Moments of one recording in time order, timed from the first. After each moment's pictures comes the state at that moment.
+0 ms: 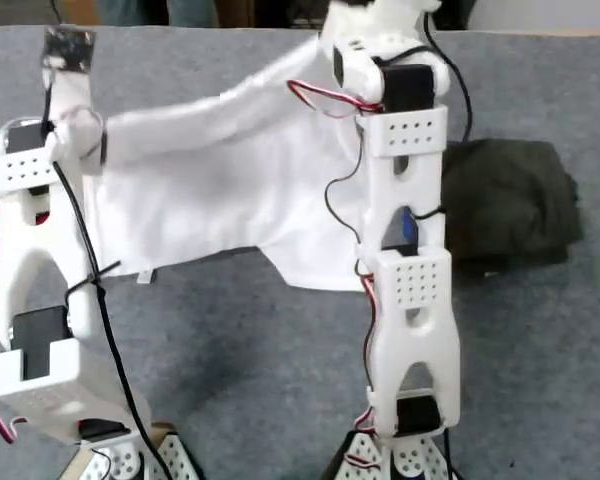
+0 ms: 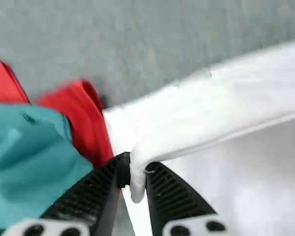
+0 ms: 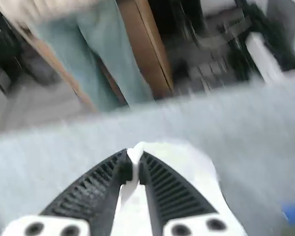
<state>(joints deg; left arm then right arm) -18.0 6.2 0.5 57.5 -19.4 -7.8 51.5 -92.8 85.9 -20.4</state>
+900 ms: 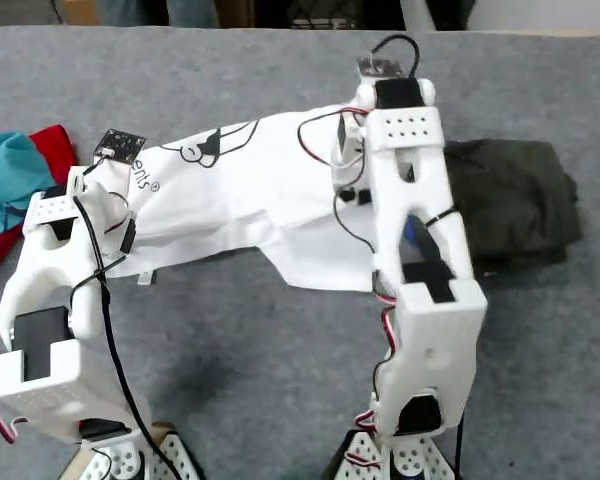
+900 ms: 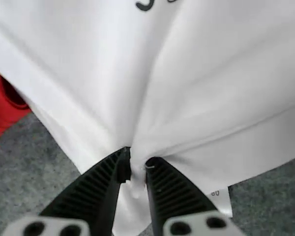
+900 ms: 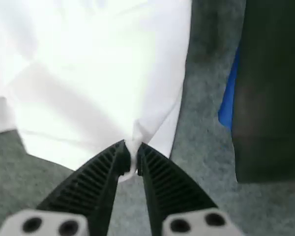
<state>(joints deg) -18.0 6.2 26.2 52.5 -29.1 -6.1 26.9 -28.4 100.9 -7.5</state>
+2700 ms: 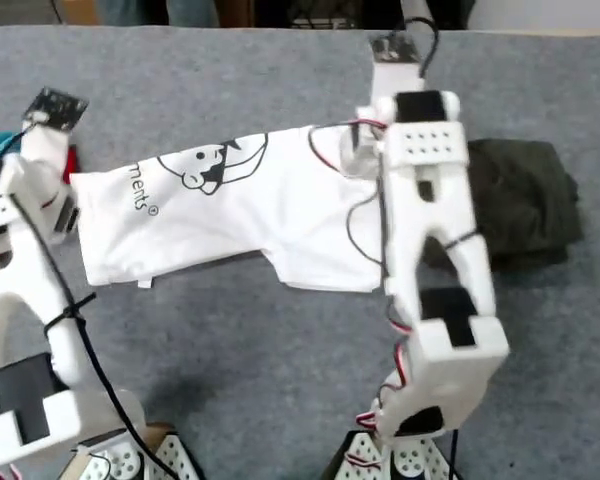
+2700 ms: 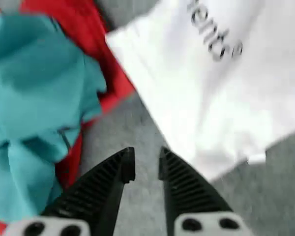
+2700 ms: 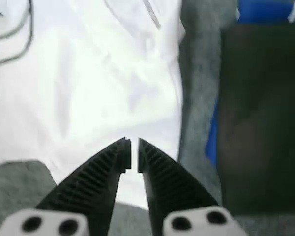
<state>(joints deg) -25.5 -7.1 10.1 70.7 -38.5 -6.1 18.1 -20.6 85.1 -4.8</state>
